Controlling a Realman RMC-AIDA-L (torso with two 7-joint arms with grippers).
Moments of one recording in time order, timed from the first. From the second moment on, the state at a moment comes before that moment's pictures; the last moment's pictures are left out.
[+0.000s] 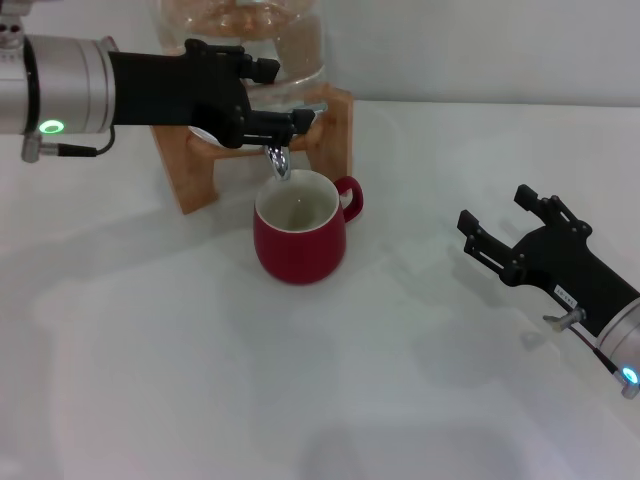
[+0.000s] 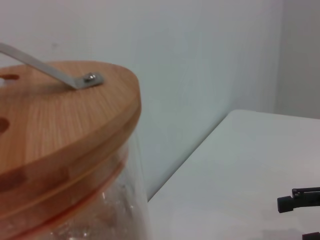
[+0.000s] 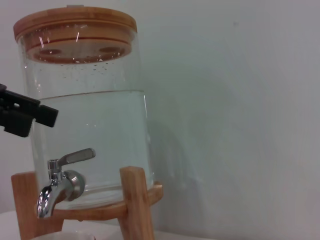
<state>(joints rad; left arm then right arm) -0.57 -2.07 1.03 1.21 -1.14 -1.35 1.36 0.36 2.02 0.74 0.47 -2.61 -1.00 0.29</state>
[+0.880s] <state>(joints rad) -0.66 -2.07 1.04 1.13 -1.07 -1.33 1.40 0.37 2.02 0.73 0.48 -2.61 -1.00 0.29</state>
